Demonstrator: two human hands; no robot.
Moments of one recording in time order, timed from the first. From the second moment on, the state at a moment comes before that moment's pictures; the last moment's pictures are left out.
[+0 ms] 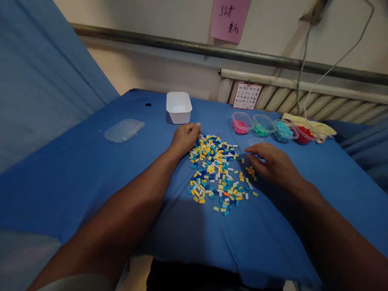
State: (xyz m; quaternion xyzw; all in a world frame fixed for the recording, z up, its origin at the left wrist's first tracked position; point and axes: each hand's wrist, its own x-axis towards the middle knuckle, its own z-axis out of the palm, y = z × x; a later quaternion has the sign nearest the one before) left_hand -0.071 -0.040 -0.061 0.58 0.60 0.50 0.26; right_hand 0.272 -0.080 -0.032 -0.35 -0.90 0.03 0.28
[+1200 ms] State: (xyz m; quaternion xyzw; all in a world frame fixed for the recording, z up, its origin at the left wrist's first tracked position) left_hand -0.070 -0.039 -0.064 0.58 0.60 0.50 0.24; right_hand 0.223 -0.118 -0.023 -0.18 -0.96 0.12 0.17
